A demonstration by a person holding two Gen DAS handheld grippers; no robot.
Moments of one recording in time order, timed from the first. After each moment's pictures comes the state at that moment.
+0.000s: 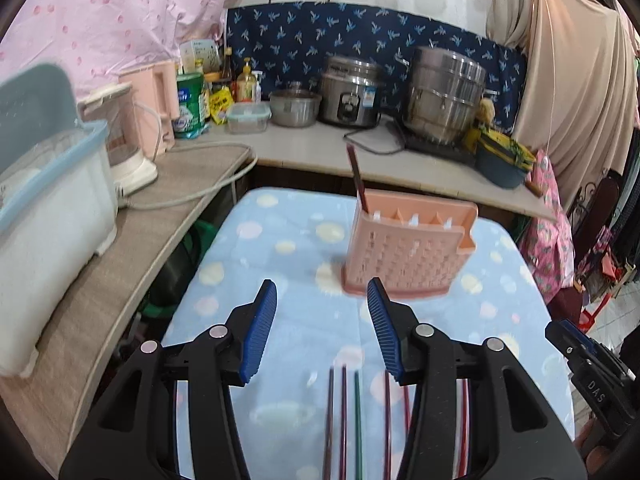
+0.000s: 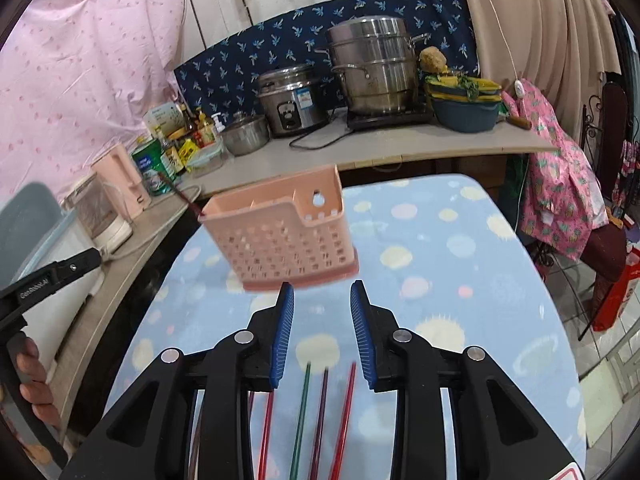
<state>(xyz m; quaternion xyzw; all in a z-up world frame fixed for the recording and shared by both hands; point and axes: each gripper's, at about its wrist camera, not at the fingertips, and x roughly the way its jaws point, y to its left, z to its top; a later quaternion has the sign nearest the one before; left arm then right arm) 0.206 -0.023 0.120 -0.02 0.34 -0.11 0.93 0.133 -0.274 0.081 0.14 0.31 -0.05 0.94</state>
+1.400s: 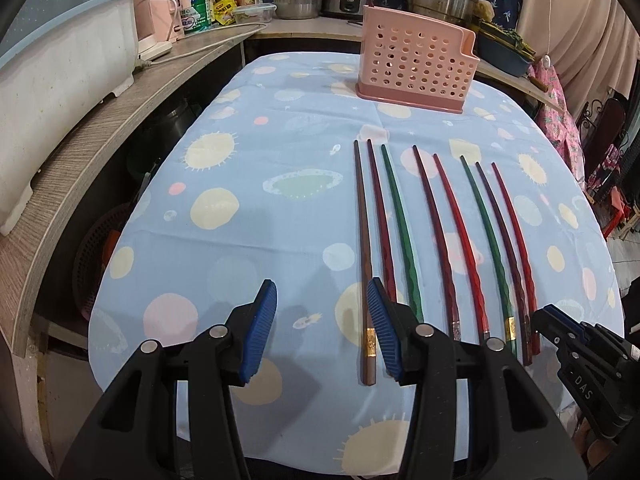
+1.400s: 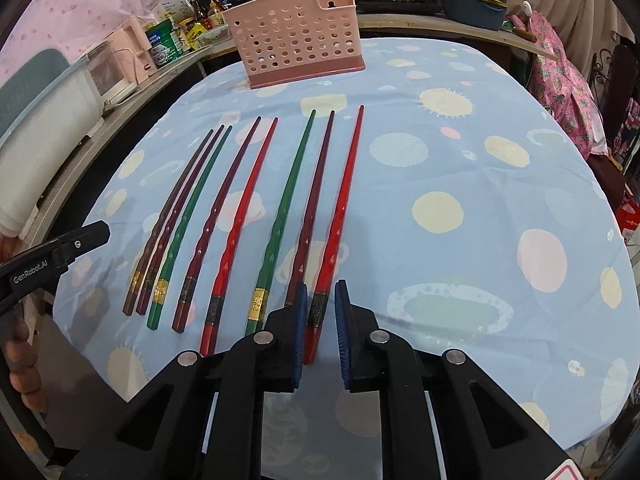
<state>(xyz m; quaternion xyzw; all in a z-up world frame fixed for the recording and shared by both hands) 0.082 0.003 -0.010 0.03 0.46 -0.10 0.88 0.019 -0.215 -0.053 0.11 0.45 -0.04 0.88</state>
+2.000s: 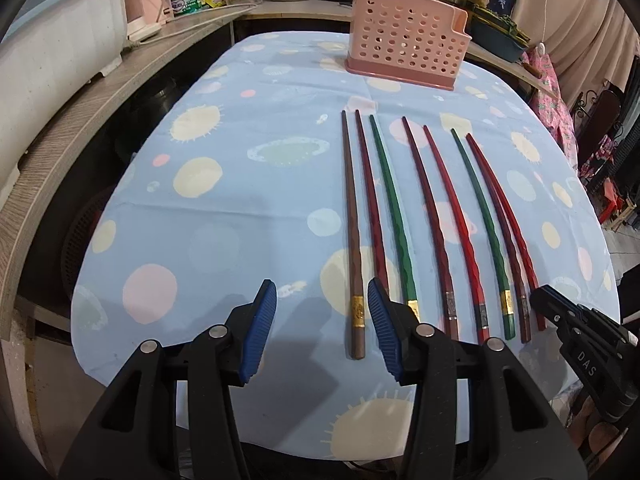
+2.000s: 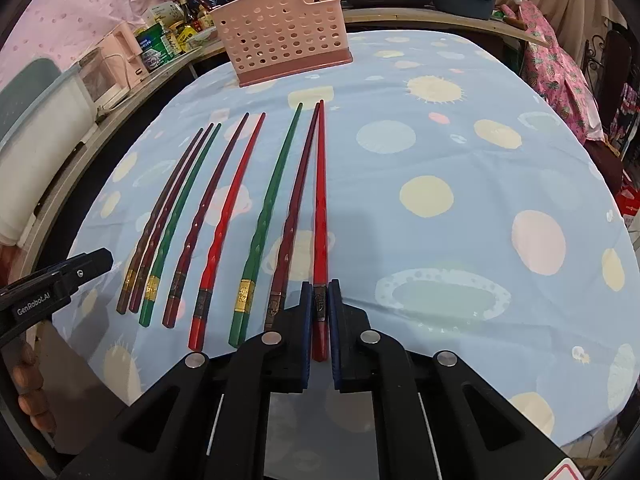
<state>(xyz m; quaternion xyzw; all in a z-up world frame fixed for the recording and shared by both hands) 0.072 -0.002 -0.026 0.02 0.49 -0.12 0.87 0.015 -0.222 -0.056 0.12 0.45 -0.04 0.88</state>
